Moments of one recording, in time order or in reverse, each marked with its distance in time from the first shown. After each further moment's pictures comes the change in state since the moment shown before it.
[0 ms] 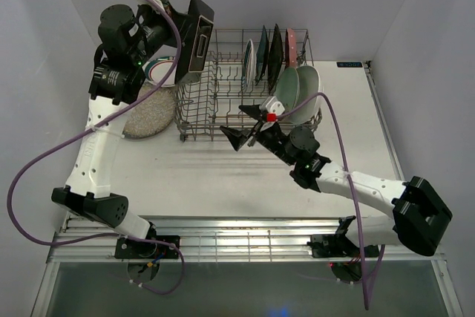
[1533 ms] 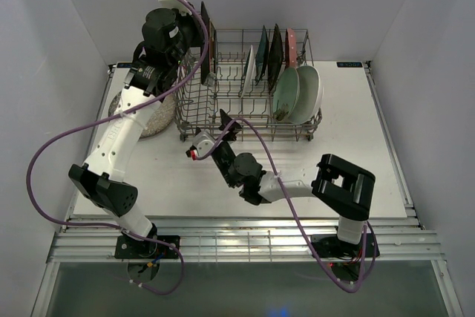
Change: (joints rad) left arm -0.163 0.119 -0.018 0.071 -0.417 -0.089; right arm 0.339 0.537 0.195 0.460 0.699 -0.850
